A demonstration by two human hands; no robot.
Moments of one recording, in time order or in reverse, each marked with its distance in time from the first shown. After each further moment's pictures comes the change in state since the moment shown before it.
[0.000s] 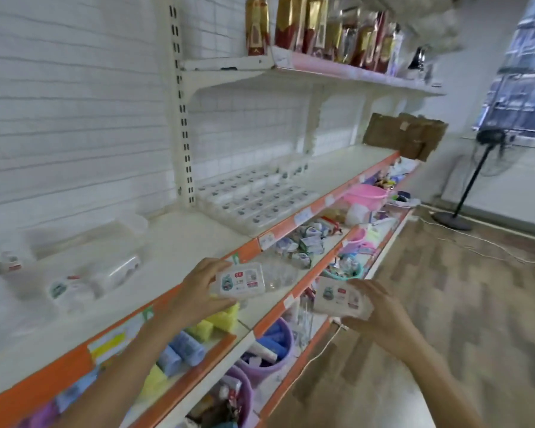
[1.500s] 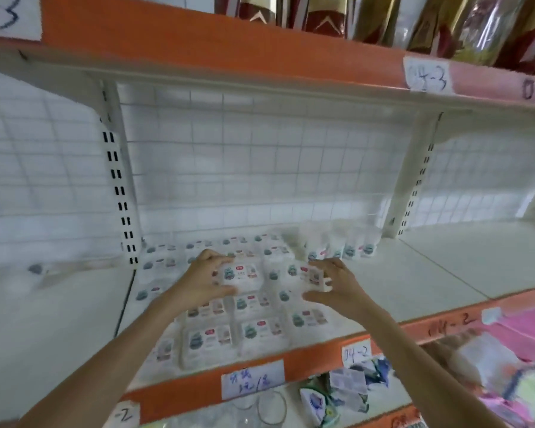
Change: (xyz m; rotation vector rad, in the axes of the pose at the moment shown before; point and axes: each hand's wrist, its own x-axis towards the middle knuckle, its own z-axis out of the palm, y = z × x) left_hand 0.407 -0.062 0.114 0.212 0.200 -0.541; right_hand 0.561 0.181 0.029 0.157 -0.447 -0.469
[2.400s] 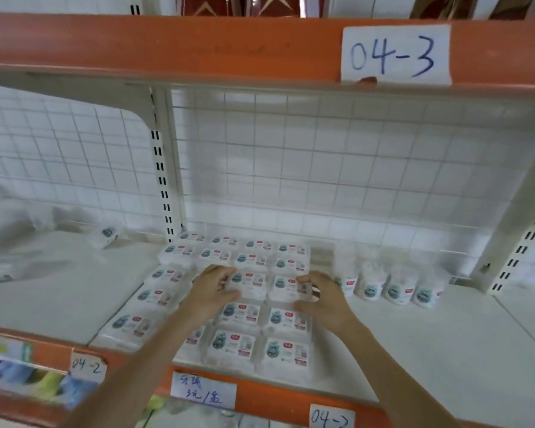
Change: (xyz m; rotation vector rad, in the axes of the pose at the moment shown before) left_hand 0.003 0.027 0.060 -0.028 0.449 -0.381; right_hand 0.097 0.051 0.034 0.436 -0.264 -0.194
